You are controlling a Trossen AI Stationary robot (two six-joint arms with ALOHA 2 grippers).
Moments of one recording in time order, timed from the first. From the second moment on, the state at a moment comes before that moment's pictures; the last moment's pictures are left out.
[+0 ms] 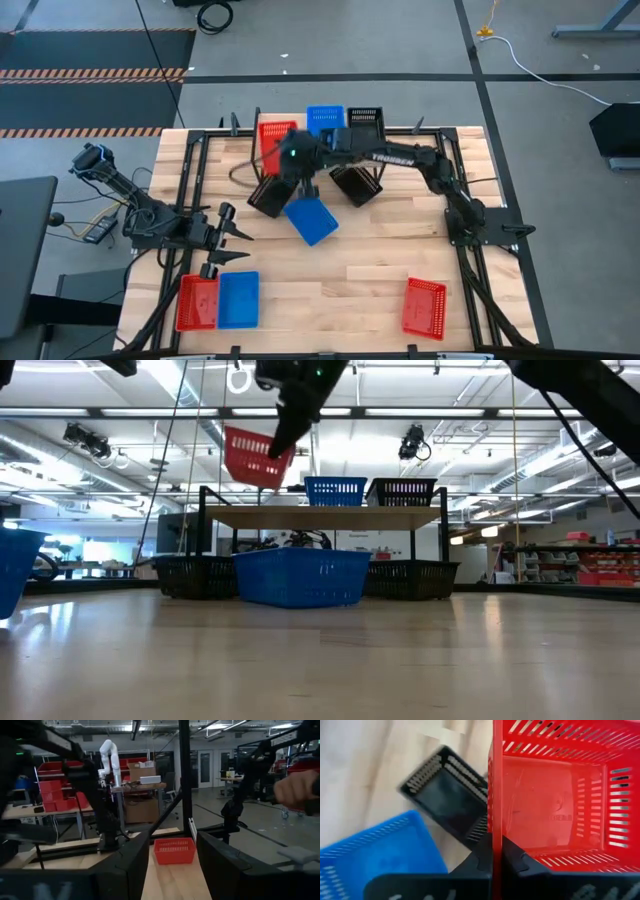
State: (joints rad) left arm -0.64 0.68 0.30 0.57 -0.45 0.13; right arm -0.16 2.20 2.35 -1.08 0.13 -0.40
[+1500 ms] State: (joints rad) left arm -0.54 0.68 0.30 0.70 -0.56 0.22; right arm -0.27 2.21 2.26 -0.88 -0.02 -0.39
